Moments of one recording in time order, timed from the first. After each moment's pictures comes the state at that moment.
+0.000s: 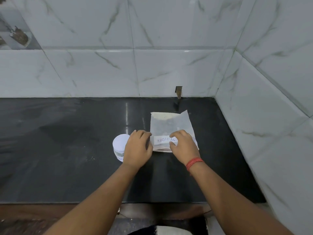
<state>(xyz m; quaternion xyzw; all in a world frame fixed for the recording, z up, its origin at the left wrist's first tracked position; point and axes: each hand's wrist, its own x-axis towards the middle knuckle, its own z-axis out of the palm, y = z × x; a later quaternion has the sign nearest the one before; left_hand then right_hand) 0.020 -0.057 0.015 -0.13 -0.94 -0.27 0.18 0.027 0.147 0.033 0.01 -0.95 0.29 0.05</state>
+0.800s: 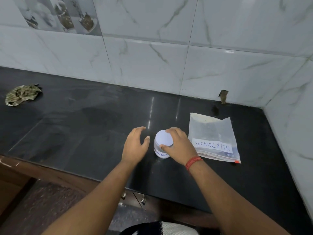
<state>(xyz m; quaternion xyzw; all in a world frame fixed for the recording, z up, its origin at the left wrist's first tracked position) 0.043 -0.201 0.015 0.09 -0.91 -0.40 0.11 0.008 -0.007 0.031 0.17 -0.94 0.29 -0.03</state>
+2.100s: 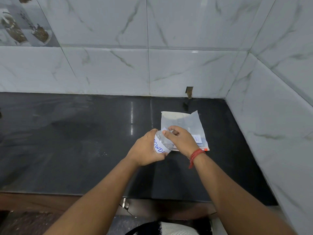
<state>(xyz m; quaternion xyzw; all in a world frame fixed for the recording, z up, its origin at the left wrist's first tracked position) 0.039 -0.086 0.059 -0.12 -0.92 -0.37 -0.07 0.025 0.092 0.073 -0.01 -0.84 0.53 -0.06</state>
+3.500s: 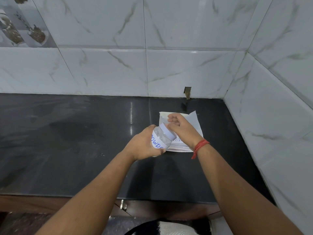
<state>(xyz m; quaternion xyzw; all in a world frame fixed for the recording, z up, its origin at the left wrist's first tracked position) 0.024 -0.085 0.076 -0.12 -0.91 -0.37 -0.10 0.000 0.108 0.098 0.02 -0.81 0.58 -0.09</state>
